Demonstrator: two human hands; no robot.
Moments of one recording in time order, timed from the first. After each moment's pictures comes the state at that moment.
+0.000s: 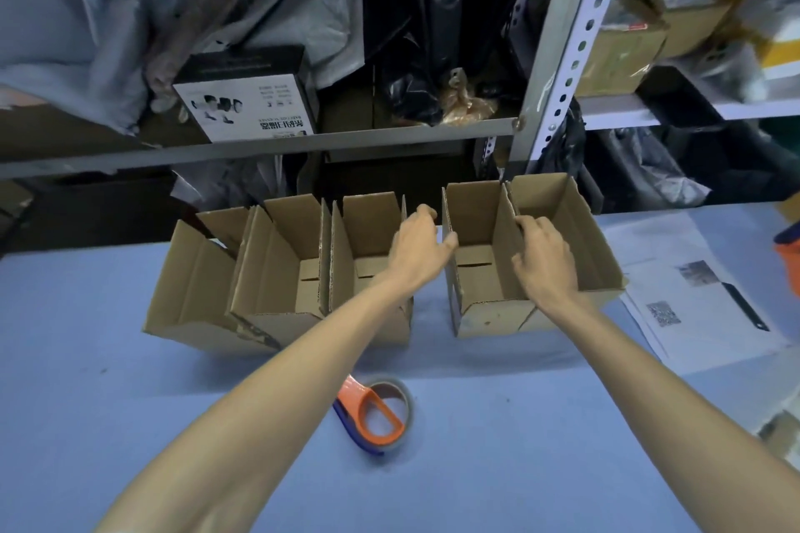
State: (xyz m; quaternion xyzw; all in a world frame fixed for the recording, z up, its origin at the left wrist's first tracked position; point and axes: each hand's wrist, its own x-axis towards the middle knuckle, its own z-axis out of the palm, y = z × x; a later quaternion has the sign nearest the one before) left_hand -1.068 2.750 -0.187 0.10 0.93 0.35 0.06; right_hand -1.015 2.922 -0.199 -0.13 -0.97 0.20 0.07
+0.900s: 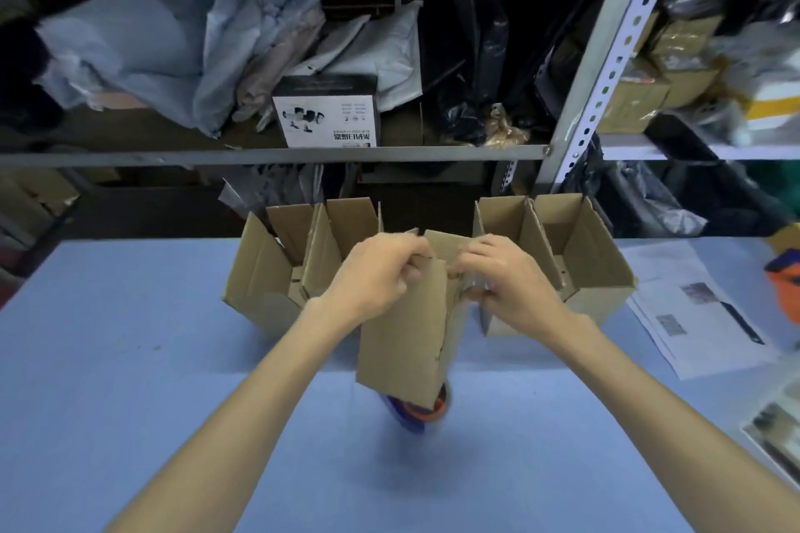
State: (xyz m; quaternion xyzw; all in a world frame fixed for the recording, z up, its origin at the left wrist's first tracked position) left_hand -0.973 2.599 -0.093 0.31 0.91 0.25 -0.03; right_hand -0.941 2.807 -0.112 0.28 -0.93 0.20 0.15
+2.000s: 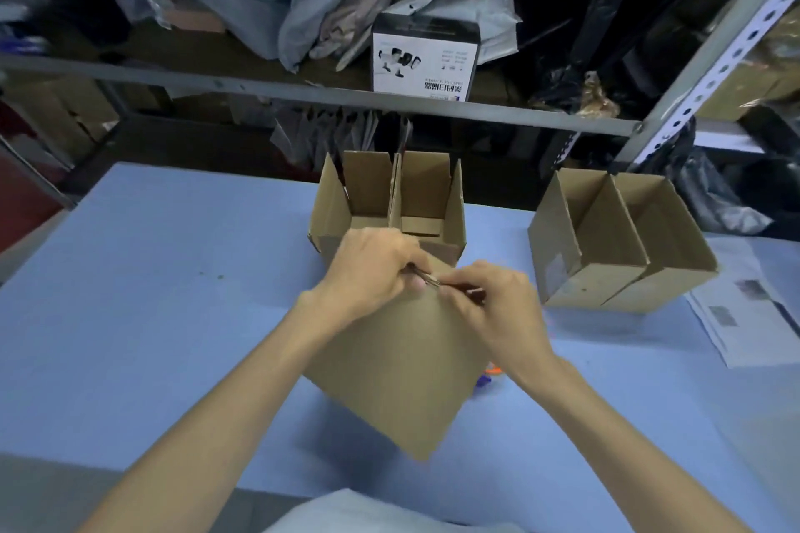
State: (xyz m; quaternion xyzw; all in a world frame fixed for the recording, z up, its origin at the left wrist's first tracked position) left_hand -0.926 2.457 -0.112 0.28 0.94 0.21 -0.05; right_hand -0.872 2.637 -0.124 0.06 -0.92 0.38 0.06
